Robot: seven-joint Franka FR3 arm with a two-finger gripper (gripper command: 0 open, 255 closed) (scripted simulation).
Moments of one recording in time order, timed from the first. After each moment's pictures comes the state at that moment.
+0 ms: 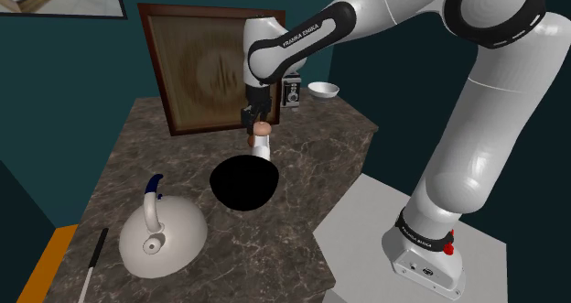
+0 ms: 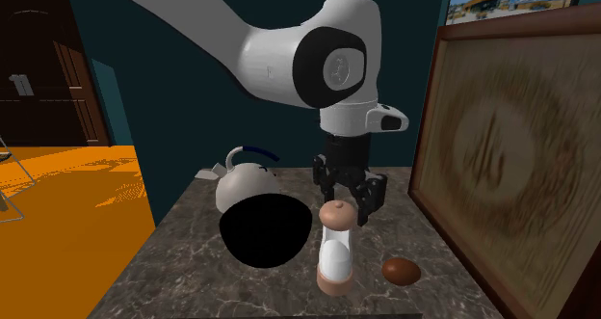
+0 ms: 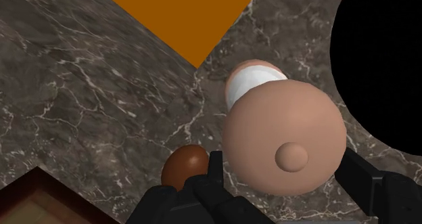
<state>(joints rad) 0.02 0.06 0.14 -2.11 -0.03 2.22 -0.01</state>
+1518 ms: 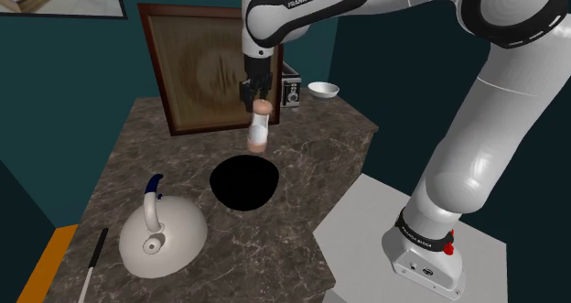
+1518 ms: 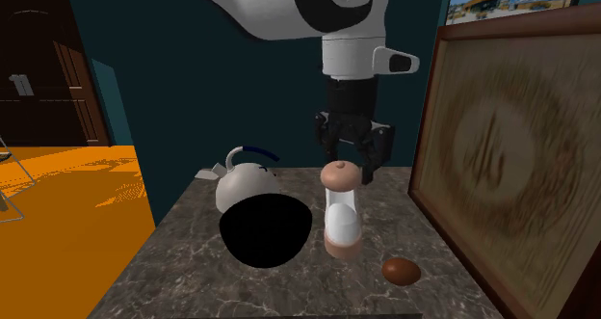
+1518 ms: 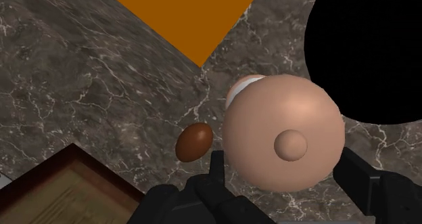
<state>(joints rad) 0.02 -0.01 0.14 -1.97 -0.01 2.01 -0.02</state>
